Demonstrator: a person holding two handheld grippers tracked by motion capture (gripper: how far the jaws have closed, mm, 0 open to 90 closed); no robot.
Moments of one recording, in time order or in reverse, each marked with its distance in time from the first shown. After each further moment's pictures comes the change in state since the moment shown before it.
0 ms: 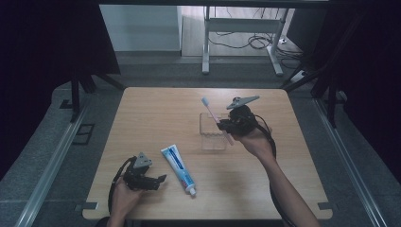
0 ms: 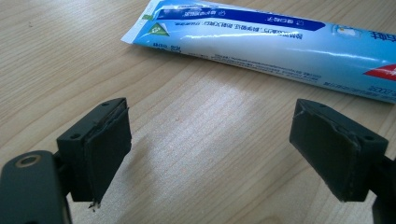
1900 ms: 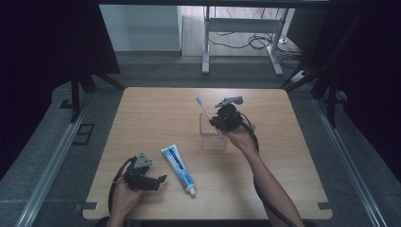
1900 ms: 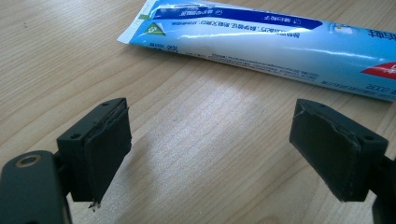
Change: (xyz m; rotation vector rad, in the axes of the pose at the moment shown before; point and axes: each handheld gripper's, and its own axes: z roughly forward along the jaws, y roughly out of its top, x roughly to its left) left arm 0.000 0.000 0.001 0.002 -0.008 0.003; right arm -0.023 -0.005 0.078 0.018 -0.059 0.012
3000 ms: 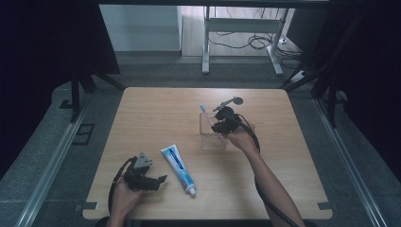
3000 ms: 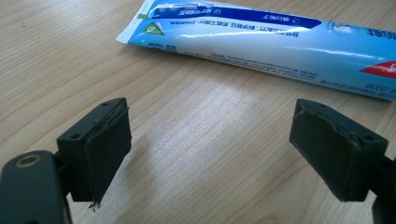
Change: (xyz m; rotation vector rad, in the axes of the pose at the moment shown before) left arm 0.000 0.000 0.000 0.003 -0.001 0.005; right arm -0.006 -0.007 0.016 0.181 0.015 -0.016
